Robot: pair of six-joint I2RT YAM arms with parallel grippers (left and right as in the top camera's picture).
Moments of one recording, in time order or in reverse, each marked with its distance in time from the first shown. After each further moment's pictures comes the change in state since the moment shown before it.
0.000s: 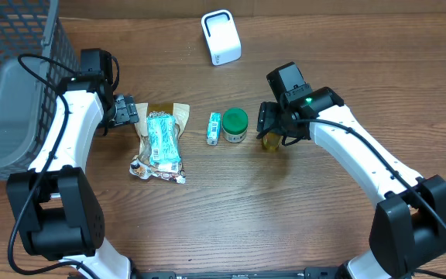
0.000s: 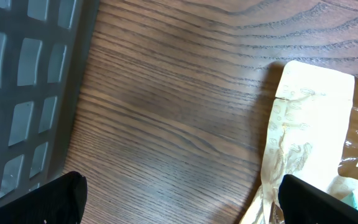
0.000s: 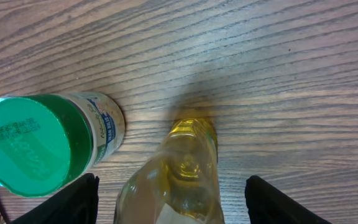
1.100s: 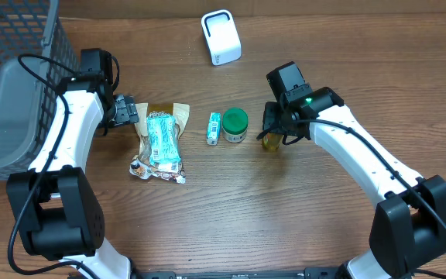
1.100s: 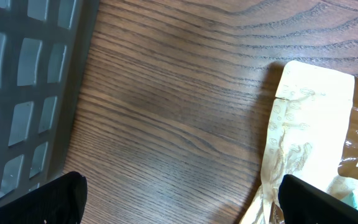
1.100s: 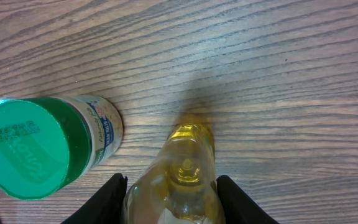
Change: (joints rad) left arm 0.000 0.000 0.000 0.000 0.000 0.000; right arm 0.000 0.000 0.000 0.009 0.017 -0.030
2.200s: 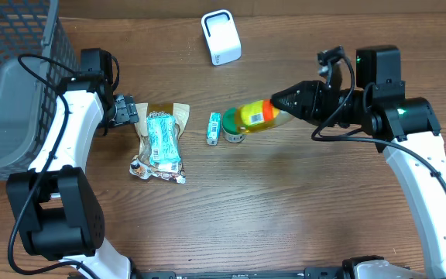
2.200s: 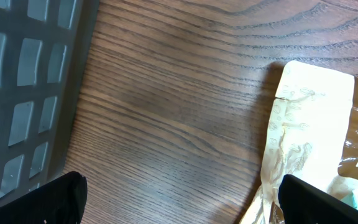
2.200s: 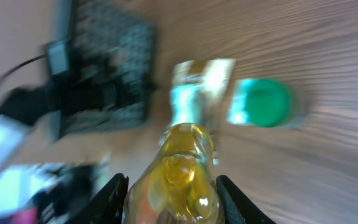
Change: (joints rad) left arm 0.000 0.000 0.000 0.000 0.000 0.000; right arm -0.282 -0.327 0.010 0.031 -0.892 -0.075
